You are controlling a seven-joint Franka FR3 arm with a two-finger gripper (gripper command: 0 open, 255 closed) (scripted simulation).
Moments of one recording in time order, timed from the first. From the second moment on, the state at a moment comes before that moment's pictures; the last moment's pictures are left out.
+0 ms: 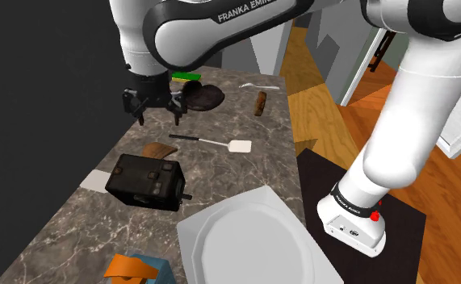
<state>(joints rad) 0.04 0.20 0.65 -1.81 -0.22 1.99 1.46</state>
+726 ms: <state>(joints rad) 0.21 0.55 0.58 -1.46 -0.40 1.94 1.68</state>
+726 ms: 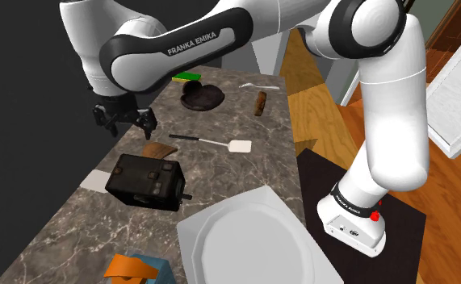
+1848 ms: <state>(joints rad) 0.21 0.57 0.57 -1.49 -0.41 1.97 1.69</state>
